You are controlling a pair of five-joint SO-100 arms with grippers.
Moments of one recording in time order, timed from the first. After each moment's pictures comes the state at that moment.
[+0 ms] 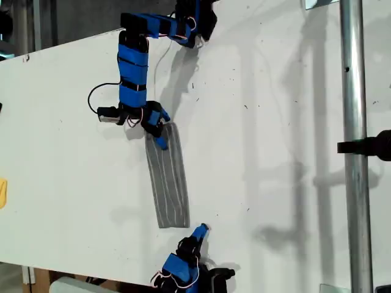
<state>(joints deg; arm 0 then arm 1) 9.0 198.5 176.9 69.3 -95.4 23.9 67.2 89.5 61.5 69.1</state>
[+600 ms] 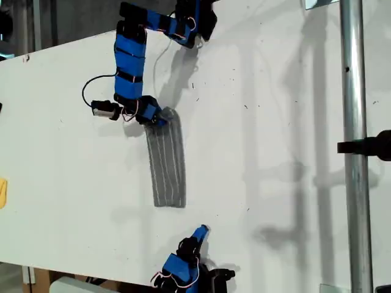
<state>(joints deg) 9.0 198.5 176.9 71.5 -93.5 25.6 79.3 100.1 62.2 65.7</state>
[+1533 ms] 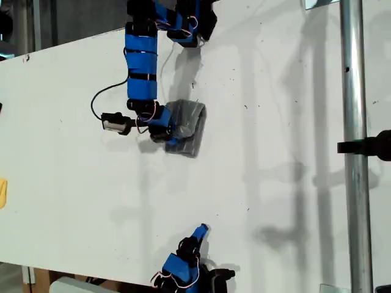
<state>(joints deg) 9.0 198.5 177.9 70.2 -93.8 10.6 79.7 88.7 58.5 73.7</state>
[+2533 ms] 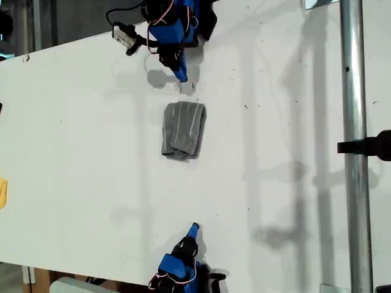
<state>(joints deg) -0.6 198.5 178.4 73.7 -55.5 8.1 188.0 165.7 80.2 88.7</state>
